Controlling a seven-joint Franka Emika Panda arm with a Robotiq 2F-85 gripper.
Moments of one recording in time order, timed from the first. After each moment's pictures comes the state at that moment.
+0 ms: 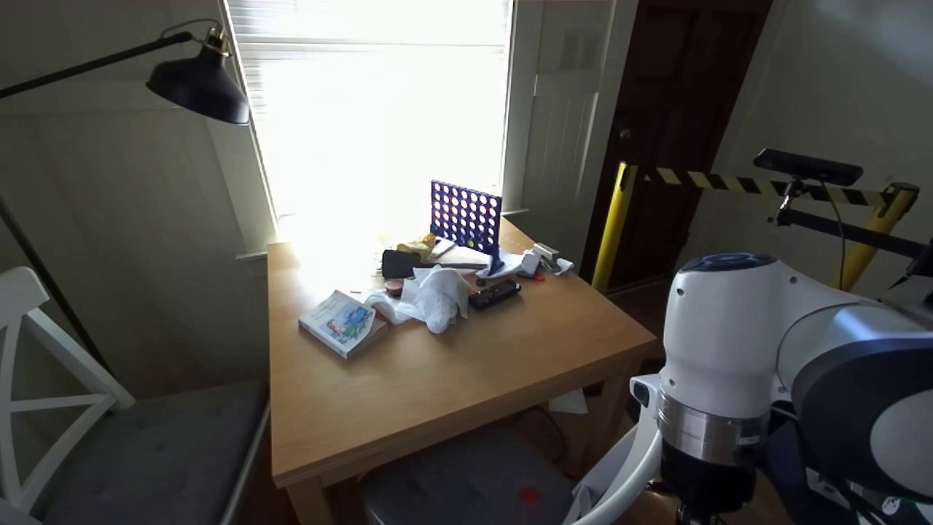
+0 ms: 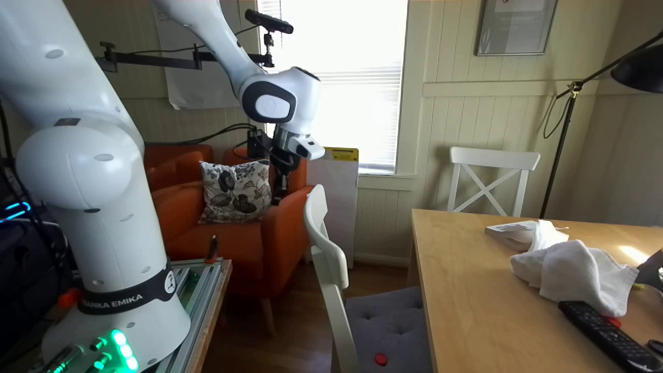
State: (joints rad) arm 0.38 -0.26 0.37 -2.72 0.59 2.32 0.17
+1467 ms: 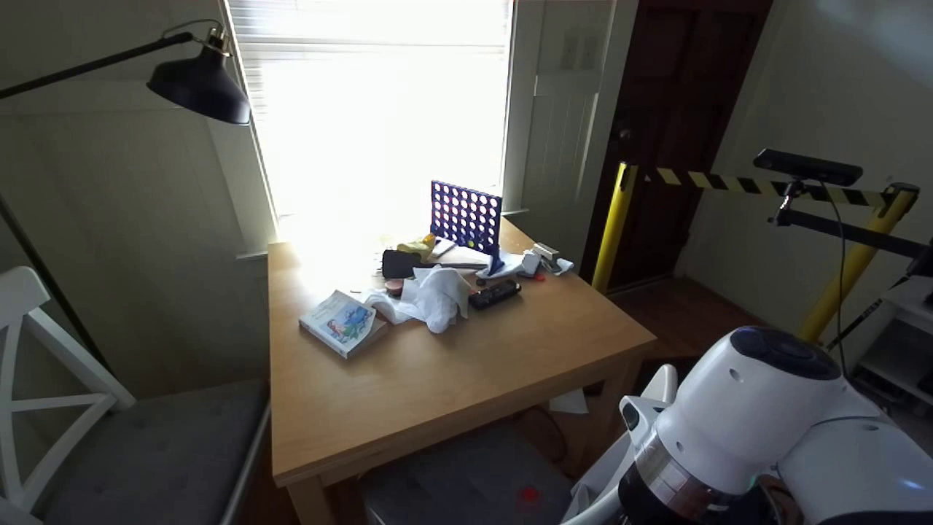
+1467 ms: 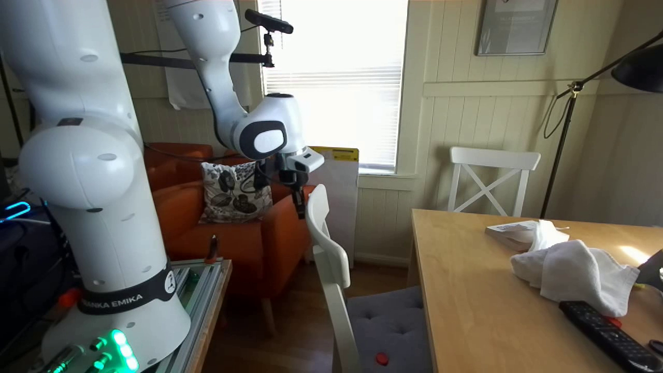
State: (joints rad) arm 0.40 -0.02 0.44 -2.79 0.29 3.01 0.54
